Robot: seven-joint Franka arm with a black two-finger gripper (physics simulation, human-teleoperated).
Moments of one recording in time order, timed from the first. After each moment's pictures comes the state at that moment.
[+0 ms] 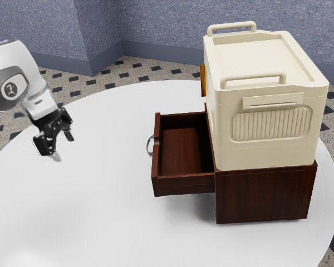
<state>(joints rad) -0.33 -0.32 0.50 -2.29 -0.01 2.08 1.42</state>
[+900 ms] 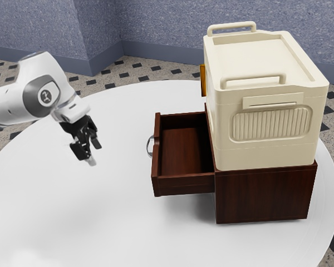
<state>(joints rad) -0.41 -0.12 0.51 -2.23 -0.24 2.19 1.30</state>
